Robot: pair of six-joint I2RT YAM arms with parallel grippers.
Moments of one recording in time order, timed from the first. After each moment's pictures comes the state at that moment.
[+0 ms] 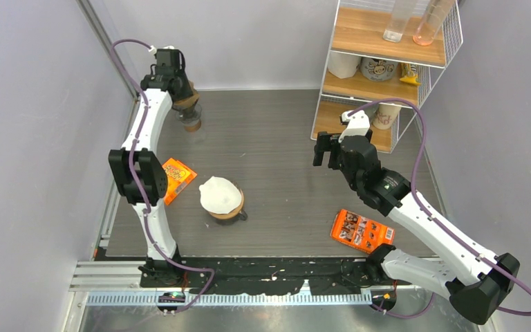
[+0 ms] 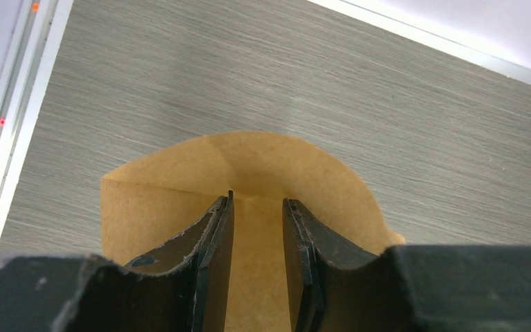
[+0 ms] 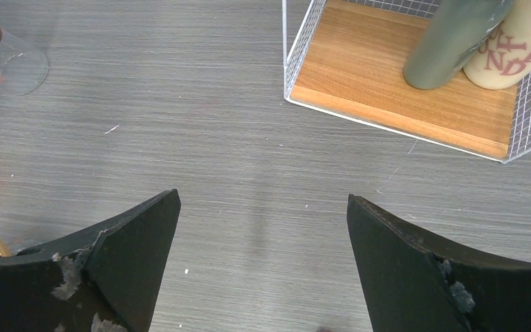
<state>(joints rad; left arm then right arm) -0.06 2.01 2.03 -0.72 -0.20 -0.32 0.66 0.98 0.96 -0.38 0.49 0.30</state>
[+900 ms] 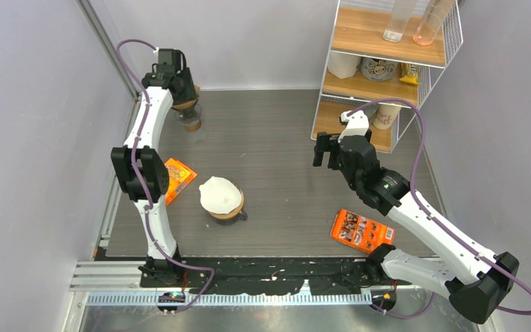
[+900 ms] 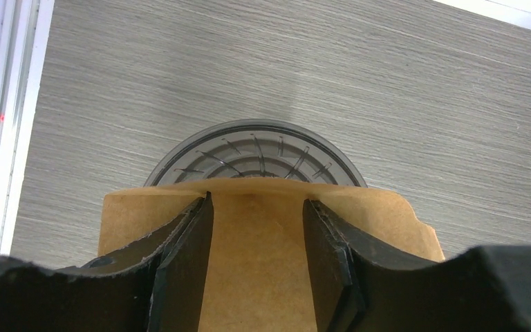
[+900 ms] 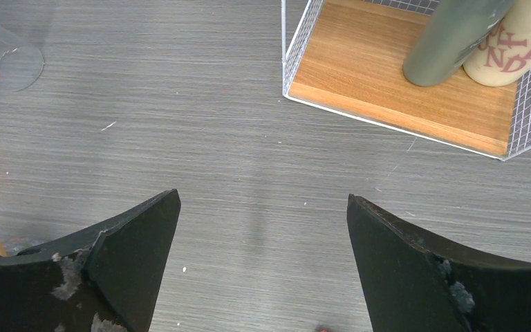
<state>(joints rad) -0.06 2.06 2.09 -0.81 -0.16 -0.26 0.66 0.98 0.96 -0.38 0.49 0.30</state>
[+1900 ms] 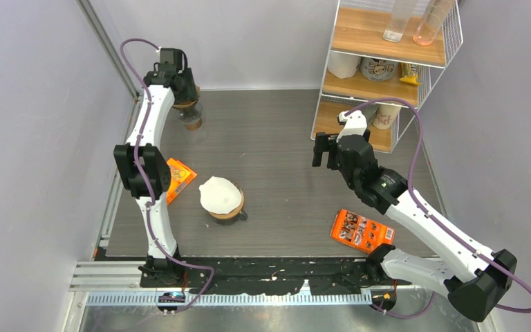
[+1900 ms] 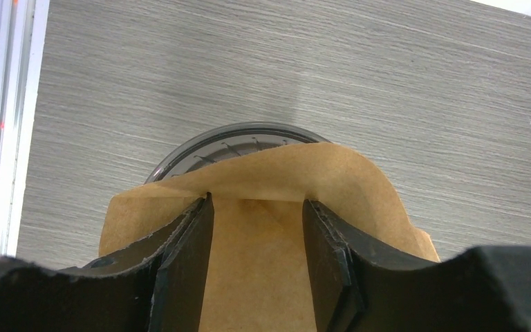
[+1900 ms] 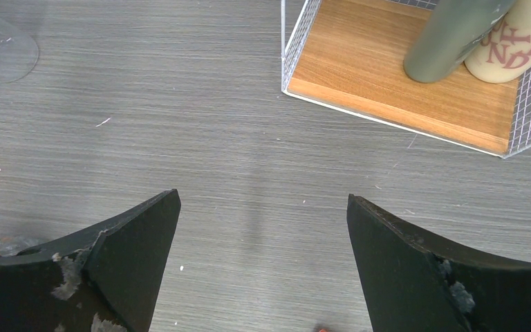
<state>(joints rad) -0.06 2.11 2.14 -0.83 -0.16 -0.23 0.66 1.00 0.96 -0.38 0.49 0.30</state>
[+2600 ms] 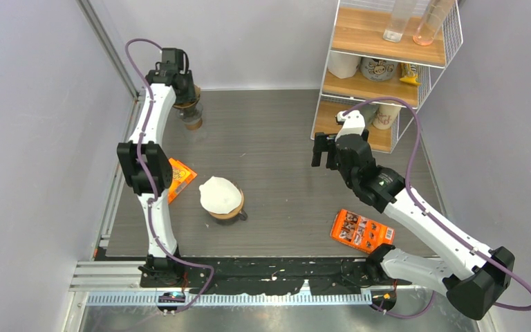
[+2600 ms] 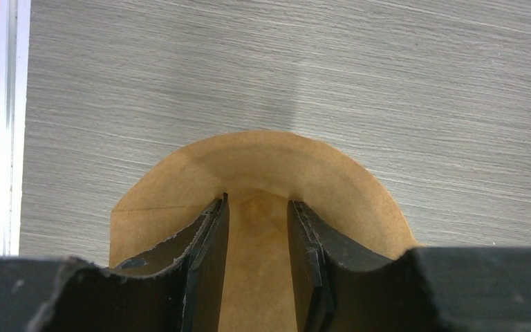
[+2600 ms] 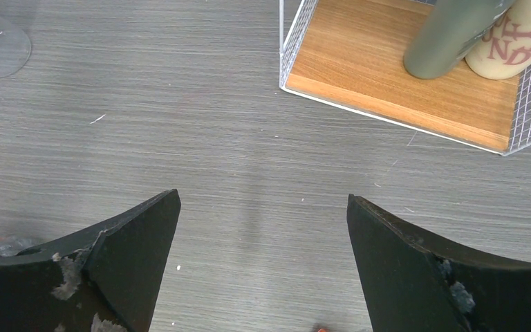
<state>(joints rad) -0.06 2.16 2.20 -0.87 -0.13 -0.20 0.65 1.02 0.96 -0.38 0.48 0.30</state>
